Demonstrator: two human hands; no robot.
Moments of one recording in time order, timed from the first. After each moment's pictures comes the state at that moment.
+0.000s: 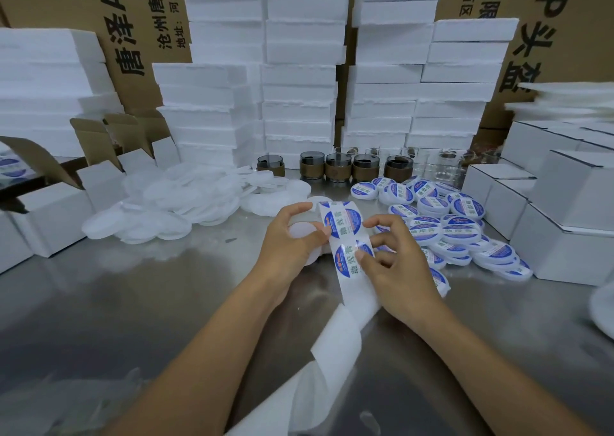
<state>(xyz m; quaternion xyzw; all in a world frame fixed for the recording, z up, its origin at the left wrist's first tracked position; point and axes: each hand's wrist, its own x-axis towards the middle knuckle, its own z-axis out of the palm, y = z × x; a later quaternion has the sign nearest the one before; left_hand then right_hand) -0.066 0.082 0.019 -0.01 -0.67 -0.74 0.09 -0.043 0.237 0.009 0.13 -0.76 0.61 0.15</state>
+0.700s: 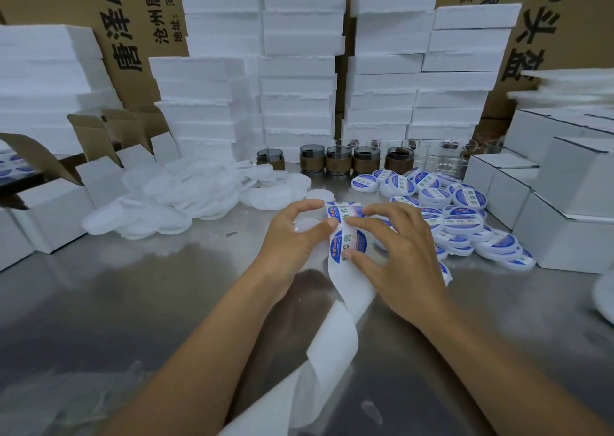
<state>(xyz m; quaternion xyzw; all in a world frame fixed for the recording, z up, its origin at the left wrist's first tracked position) -0.059 0.083 0.022 -0.03 -0.68 -0.73 0.06 -0.042 0.243 0.009 0.21 -0.87 0.26 0.37</state>
